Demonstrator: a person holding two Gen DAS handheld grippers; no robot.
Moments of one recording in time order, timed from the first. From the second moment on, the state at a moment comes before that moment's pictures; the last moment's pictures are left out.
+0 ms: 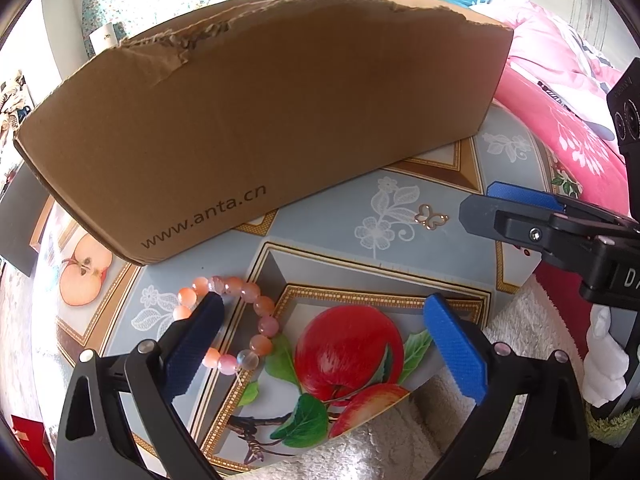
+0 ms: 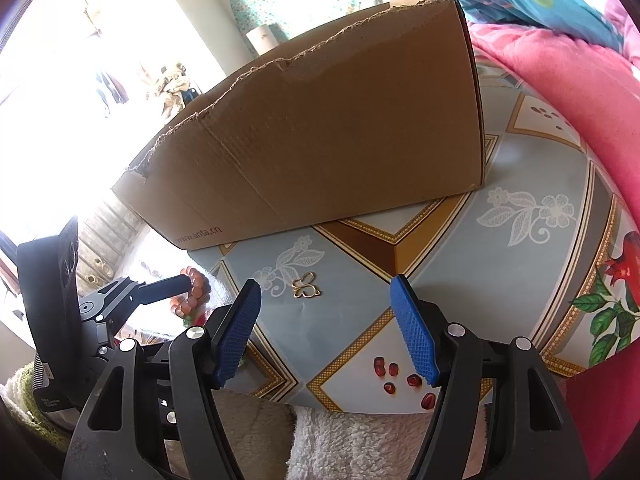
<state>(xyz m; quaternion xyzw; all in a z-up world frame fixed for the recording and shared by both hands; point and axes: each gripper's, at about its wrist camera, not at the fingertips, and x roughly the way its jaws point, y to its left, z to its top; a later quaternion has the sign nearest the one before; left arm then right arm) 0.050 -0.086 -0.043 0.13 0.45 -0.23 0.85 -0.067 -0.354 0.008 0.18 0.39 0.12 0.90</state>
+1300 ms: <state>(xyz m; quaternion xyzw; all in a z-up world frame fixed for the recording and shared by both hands) 0.052 -0.087 -0.043 0.13 0.46 -0.23 0.85 -0.066 -0.358 0.005 0.21 0.39 0.12 0.89</state>
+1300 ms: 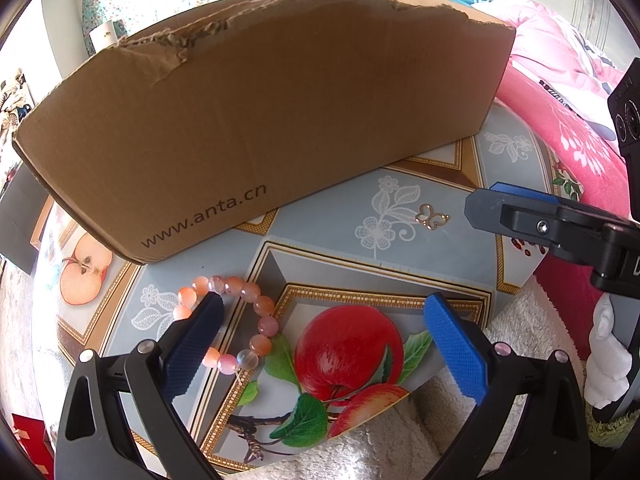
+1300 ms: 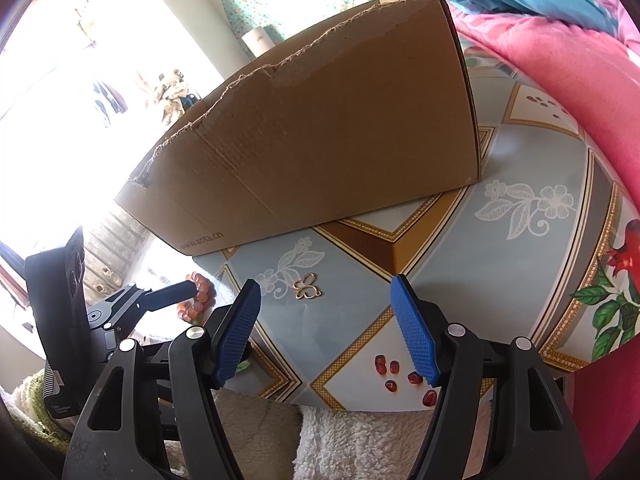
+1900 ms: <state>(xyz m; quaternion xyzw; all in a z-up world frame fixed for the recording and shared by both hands) 0.052 -0.088 -0.043 0.13 0.46 -0.23 0.85 -0.065 -0.359 0.006 0.21 0.39 0.12 0.89</state>
